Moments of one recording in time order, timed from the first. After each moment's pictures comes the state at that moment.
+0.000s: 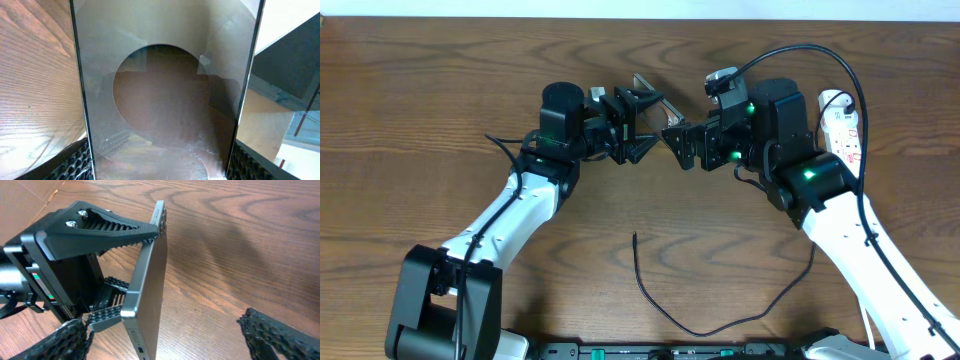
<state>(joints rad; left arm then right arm) -0.30 1.62 0.94 0.31 0.73 -1.76 0.41 1.38 1.16 -0.42 -0.32 0.20</state>
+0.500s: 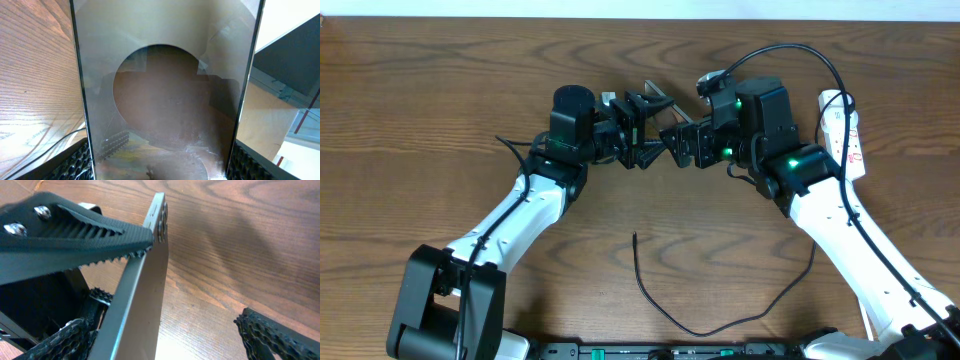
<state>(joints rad) -0.35 1.62 0.94 0.31 0.73 -1.80 0.41 1.46 1.16 -0.39 -0.32 0.20</state>
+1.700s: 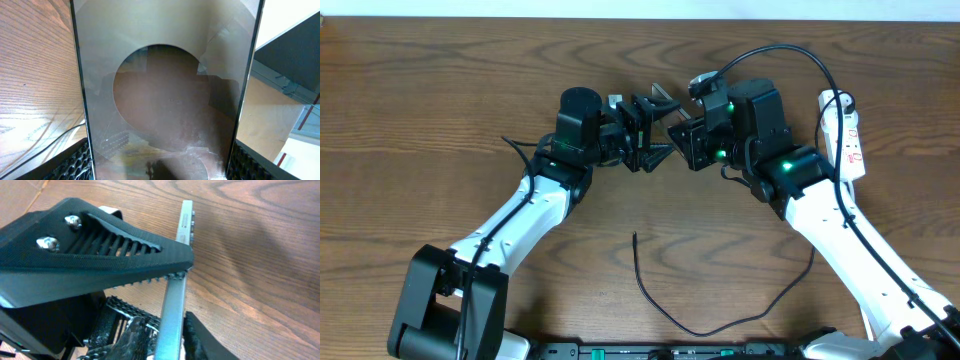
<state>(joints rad) -0.38 1.62 0.94 0.31 0.73 -1.80 0.44 1.46 1.16 -0.38 -0.32 0.21</state>
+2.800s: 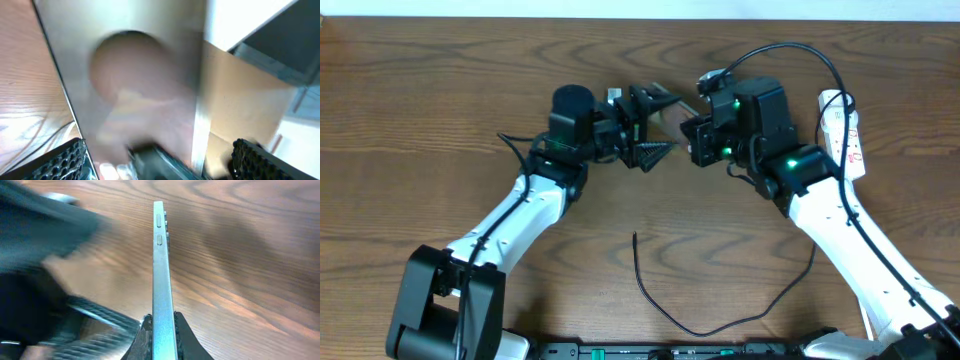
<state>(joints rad) -0.33 1.61 0.94 0.39 0.82 -1.79 0.40 1.47 1.16 -0.41 -0.25 0.22</state>
